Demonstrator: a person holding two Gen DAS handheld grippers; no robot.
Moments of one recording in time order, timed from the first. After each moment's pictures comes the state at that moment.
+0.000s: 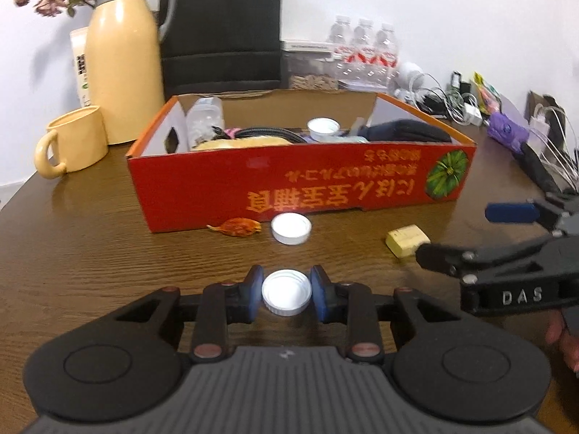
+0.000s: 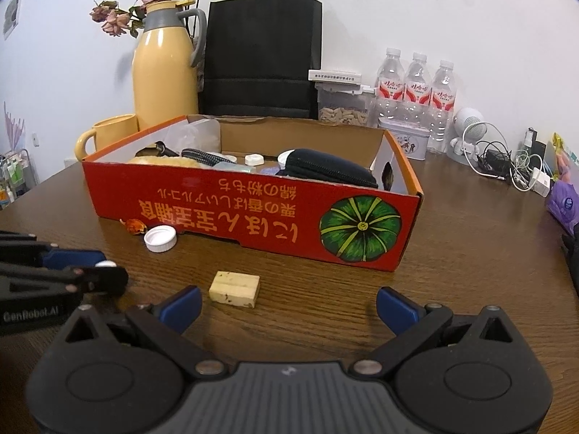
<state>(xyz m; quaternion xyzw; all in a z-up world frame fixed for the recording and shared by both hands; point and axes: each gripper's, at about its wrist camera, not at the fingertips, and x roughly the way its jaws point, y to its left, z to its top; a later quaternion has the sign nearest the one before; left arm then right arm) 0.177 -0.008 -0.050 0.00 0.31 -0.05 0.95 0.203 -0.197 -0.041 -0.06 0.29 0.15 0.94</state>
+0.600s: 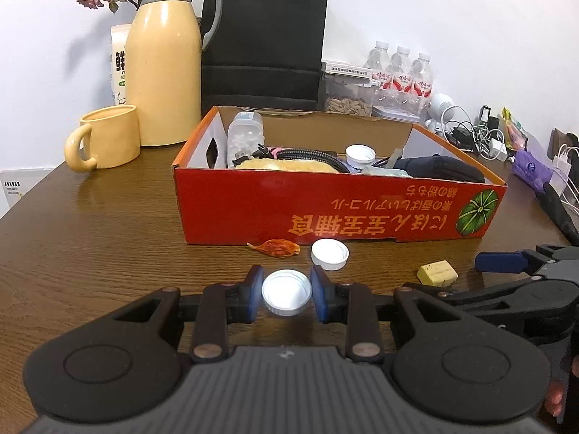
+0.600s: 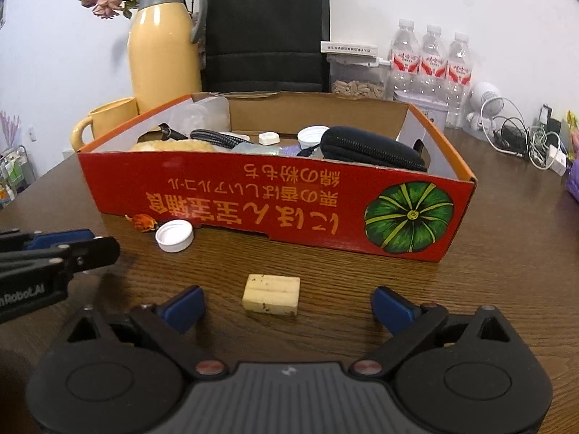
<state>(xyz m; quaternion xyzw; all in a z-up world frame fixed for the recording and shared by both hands) 0.179 0.011 -0.043 -0.03 0.29 -0.01 0.96 0.224 -0.166 -0.049 -0.04 0.33 0.15 0.93</state>
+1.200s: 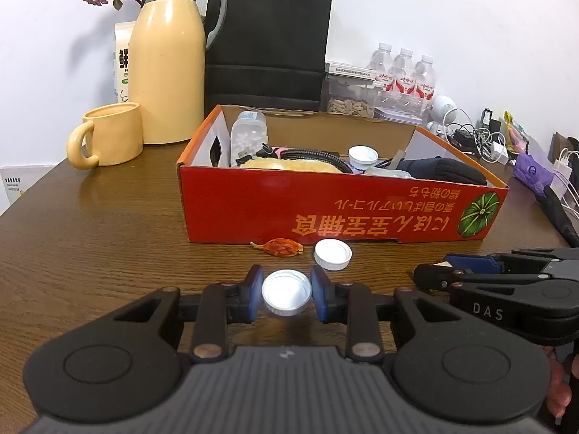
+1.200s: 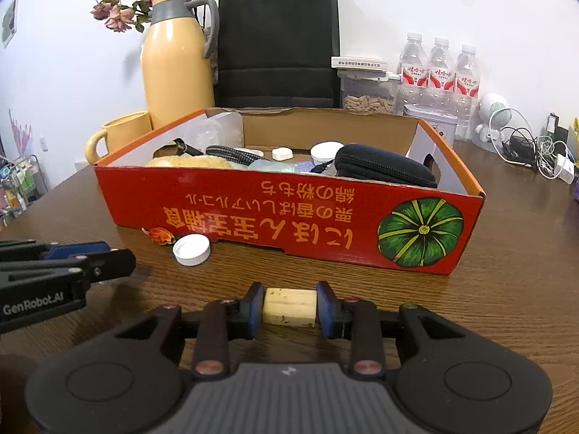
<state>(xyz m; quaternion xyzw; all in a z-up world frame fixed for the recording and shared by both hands) 0.178 0.015 -0.044 -0.04 0.29 -0.01 0.96 0.218 -0.165 -0.044 -0.03 0.31 0.17 0.93</state>
